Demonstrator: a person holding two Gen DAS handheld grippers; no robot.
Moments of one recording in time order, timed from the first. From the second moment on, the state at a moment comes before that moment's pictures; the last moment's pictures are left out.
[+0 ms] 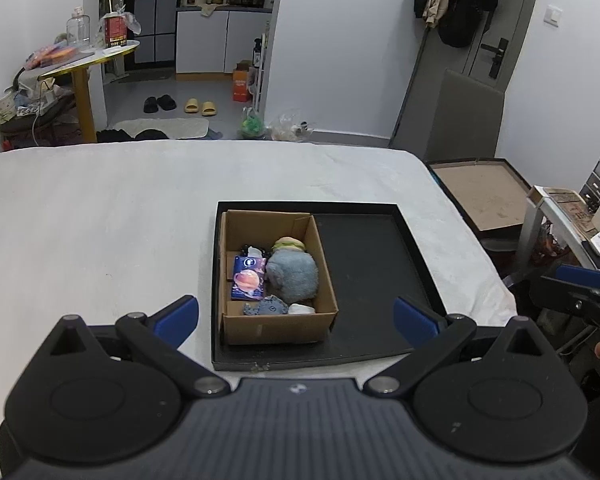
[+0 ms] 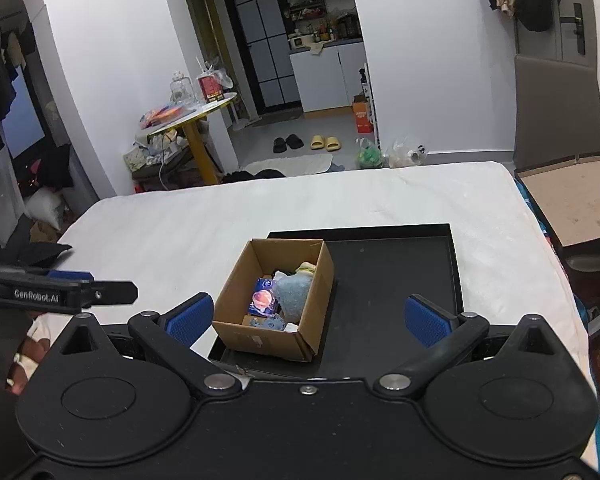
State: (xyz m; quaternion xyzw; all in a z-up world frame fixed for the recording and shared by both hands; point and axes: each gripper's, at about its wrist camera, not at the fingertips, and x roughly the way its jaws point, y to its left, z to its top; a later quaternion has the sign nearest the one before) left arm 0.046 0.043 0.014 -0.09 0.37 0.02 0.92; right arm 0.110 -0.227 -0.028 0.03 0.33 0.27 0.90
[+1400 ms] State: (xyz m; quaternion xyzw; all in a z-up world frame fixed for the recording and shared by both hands) left arm 0.017 0.023 0.016 -0.07 0.36 0.04 0.93; right arm 0.076 -0.228 -0.033 0.08 0.35 0.24 0.90
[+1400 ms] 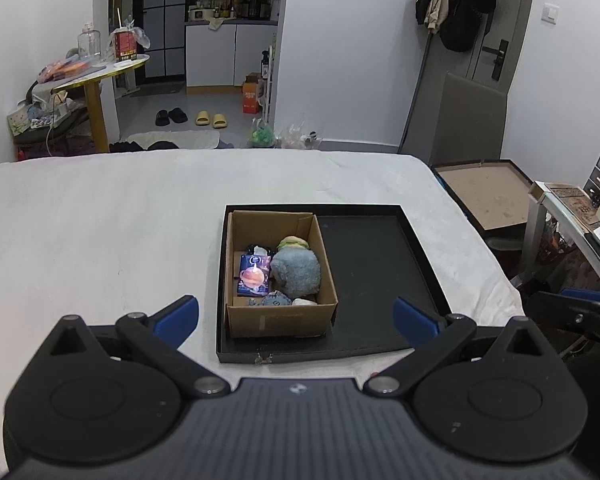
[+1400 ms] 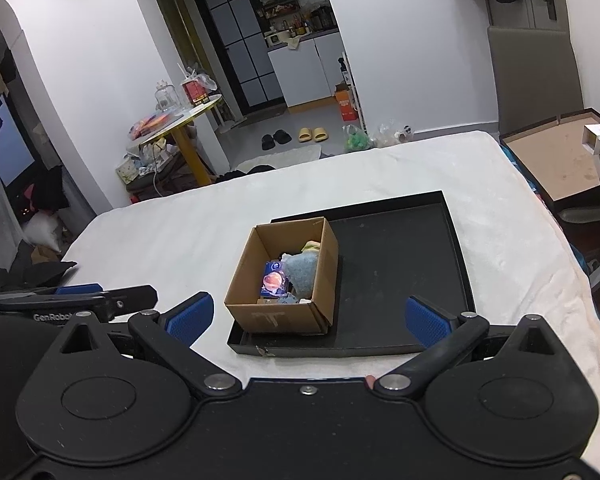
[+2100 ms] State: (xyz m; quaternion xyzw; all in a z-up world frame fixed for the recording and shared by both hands) left arm 0.008 0.024 0.019 -0.07 0.34 0.03 0.94; right arm 0.079 -0.221 -0.032 0.07 0.36 0.24 0.90
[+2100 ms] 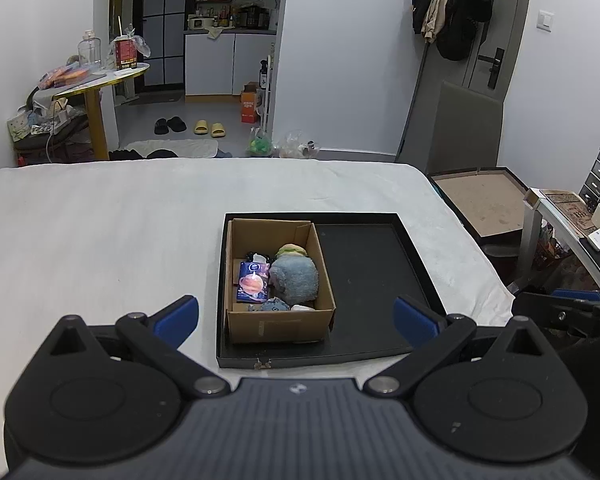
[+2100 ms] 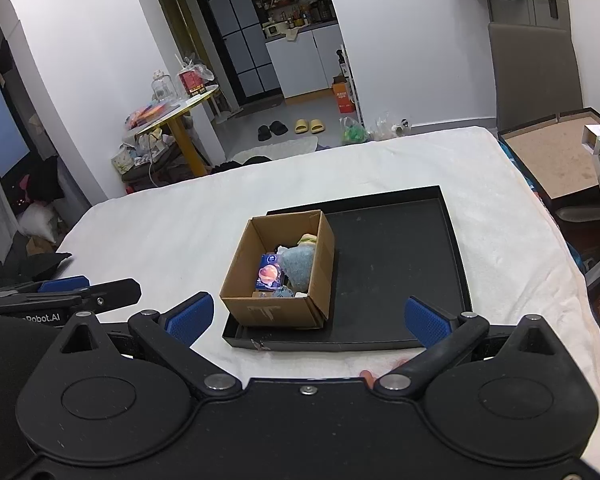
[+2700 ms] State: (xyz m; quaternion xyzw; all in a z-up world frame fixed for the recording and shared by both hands) left arm 0.008 0.023 0.020 -0.07 0.34 0.03 0.94; right arm 0.078 -0.220 -0.032 0.07 0.36 0.24 0.90
